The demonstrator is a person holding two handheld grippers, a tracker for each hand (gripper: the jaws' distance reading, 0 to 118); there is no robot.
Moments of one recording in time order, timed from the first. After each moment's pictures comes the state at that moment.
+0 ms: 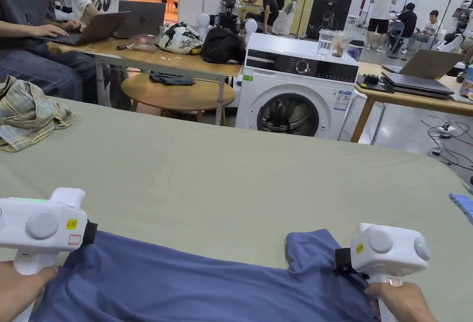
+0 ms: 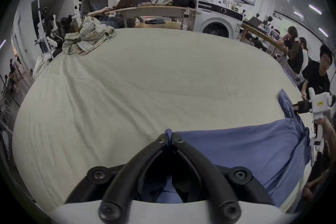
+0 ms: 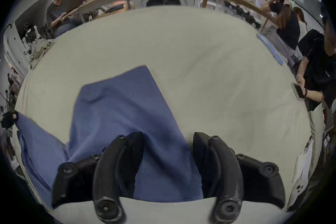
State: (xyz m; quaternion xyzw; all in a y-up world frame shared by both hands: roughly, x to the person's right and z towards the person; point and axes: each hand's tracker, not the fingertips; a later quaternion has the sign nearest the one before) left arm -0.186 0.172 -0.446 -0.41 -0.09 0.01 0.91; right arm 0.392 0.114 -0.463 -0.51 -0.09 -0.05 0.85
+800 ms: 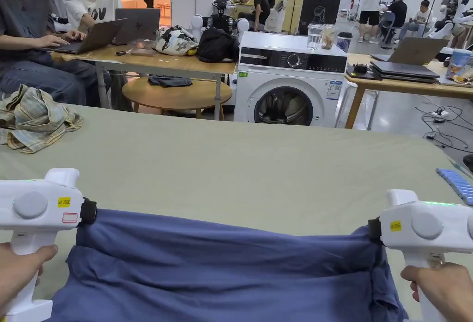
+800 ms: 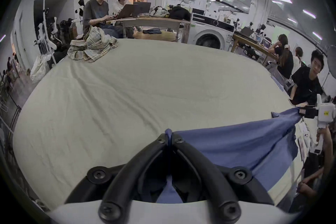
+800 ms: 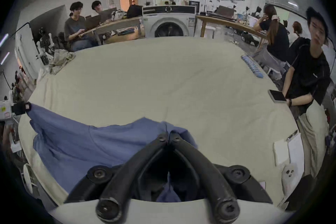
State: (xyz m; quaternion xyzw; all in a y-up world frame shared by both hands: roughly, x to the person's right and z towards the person) left arm -0.213 0.219 -0.370 -0.38 -0.11 0.03 0.92; right arm 0.372 0.217 -0.297 -0.39 -0.07 -0.04 0.92
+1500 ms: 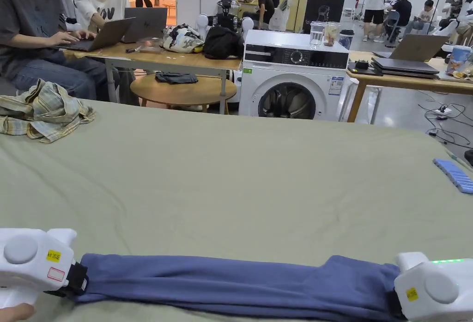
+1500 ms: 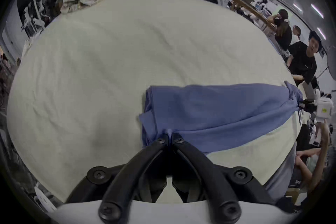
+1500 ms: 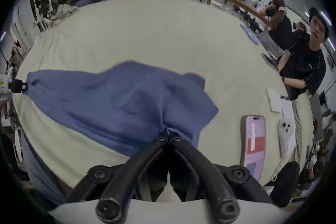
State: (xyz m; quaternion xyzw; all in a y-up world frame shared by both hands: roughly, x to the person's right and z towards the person) left arm -0.238 0.134 -0.279 -0.54 -0.14 0.02 0.83; right arm 0.358 0.140 -0.190 -0.53 -0.07 0.02 0.85
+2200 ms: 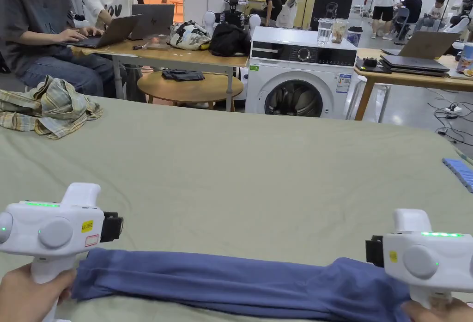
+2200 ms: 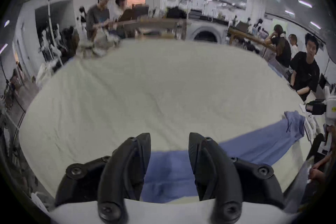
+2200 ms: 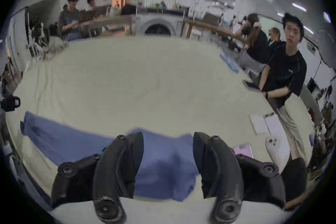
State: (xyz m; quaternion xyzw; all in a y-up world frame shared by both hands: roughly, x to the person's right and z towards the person) left arm -0.190 0.201 -0.273 -0.33 -0.09 -0.01 0.94; right arm 0.310 0.199 -0.208 -0.33 -0.14 0.01 0.93
